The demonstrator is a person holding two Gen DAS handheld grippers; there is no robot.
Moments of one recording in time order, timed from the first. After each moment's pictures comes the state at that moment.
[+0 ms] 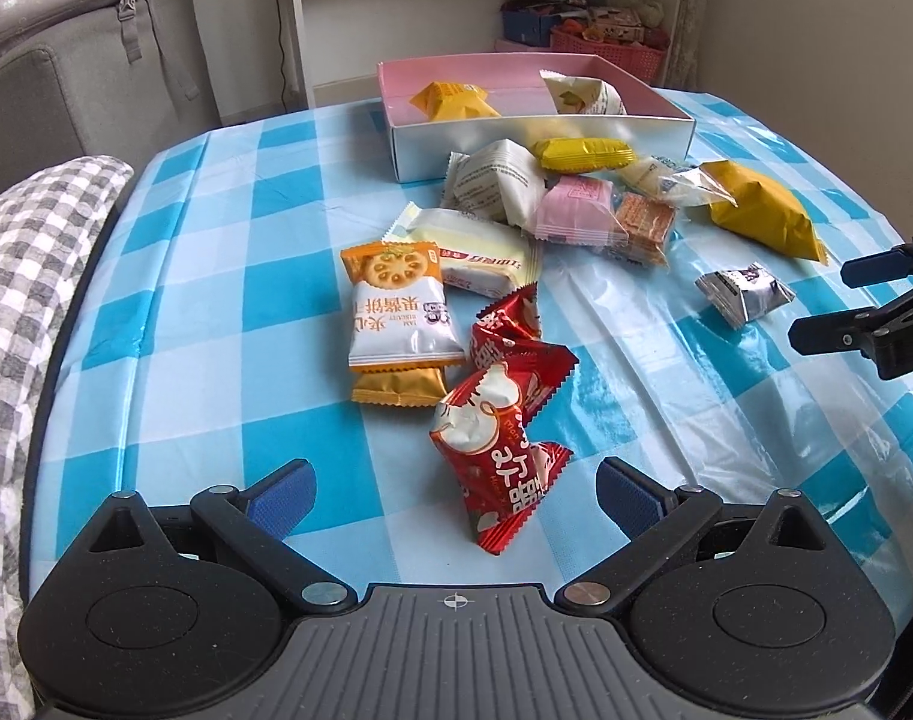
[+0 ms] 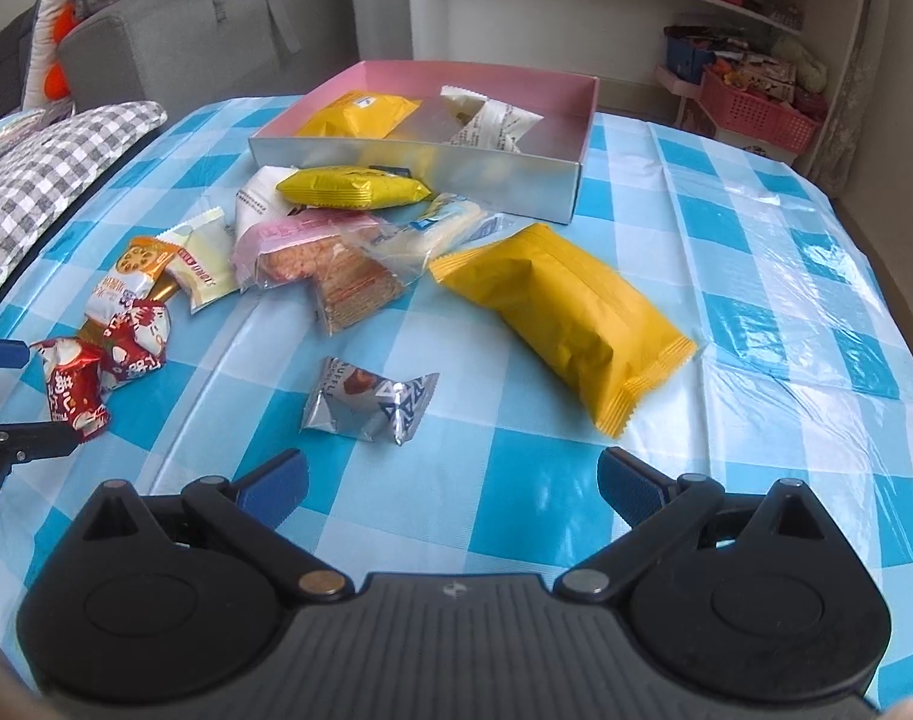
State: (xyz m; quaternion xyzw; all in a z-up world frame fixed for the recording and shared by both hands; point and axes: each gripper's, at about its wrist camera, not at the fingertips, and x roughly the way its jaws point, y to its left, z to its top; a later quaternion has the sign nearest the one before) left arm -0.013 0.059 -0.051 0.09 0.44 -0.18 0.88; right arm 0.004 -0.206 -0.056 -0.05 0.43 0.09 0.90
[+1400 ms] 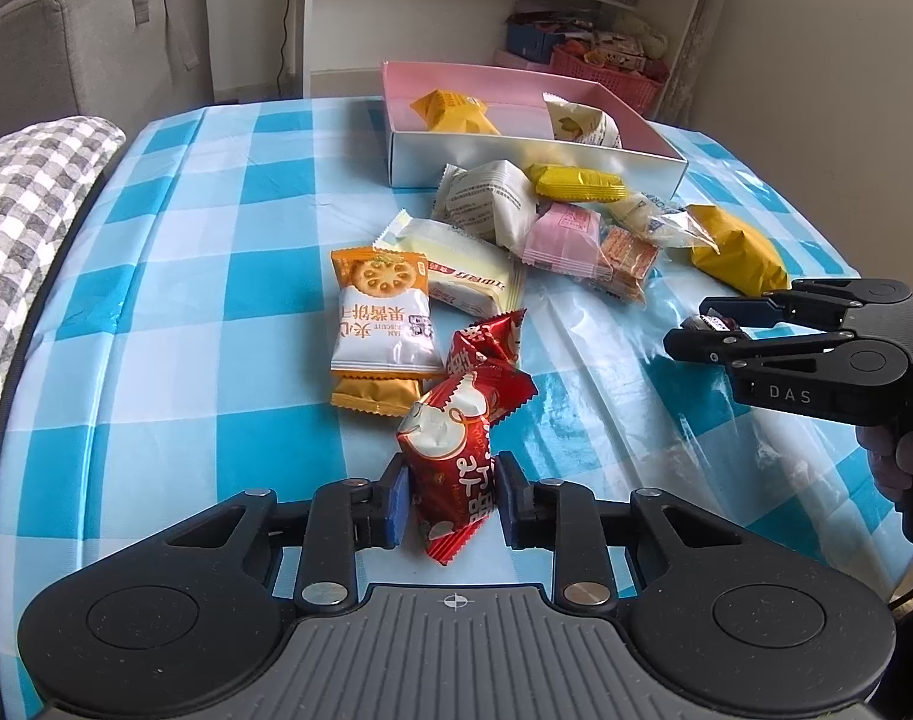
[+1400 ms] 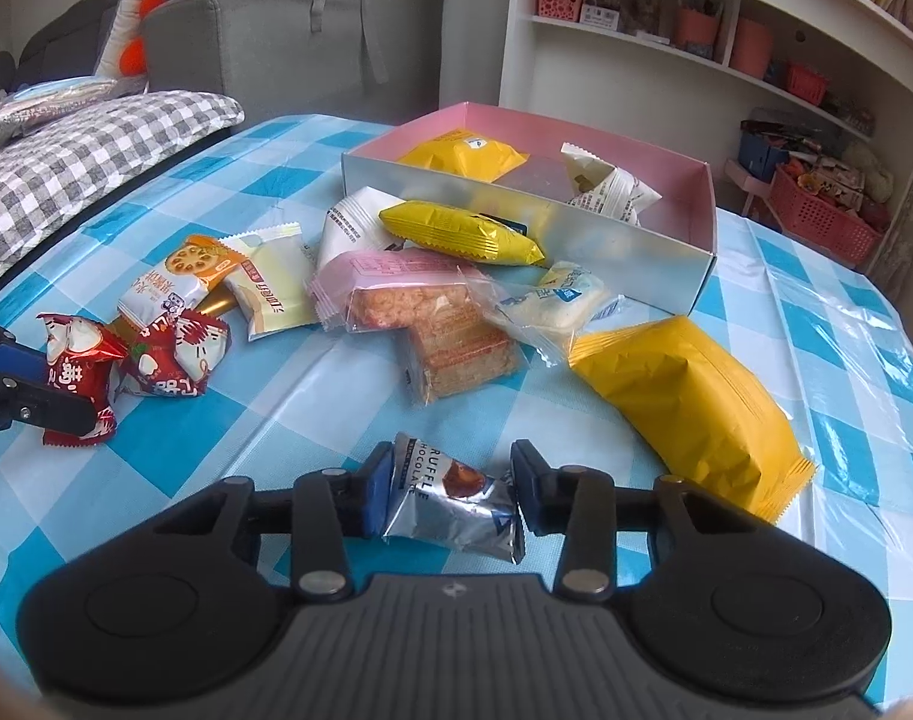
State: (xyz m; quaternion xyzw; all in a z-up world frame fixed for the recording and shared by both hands) left arm -0.008 0.069 -0.041 0.02 0.44 -0.20 0.87; right arm 0.019 -0.172 -0.064 -0.10 0.36 0.14 0.92
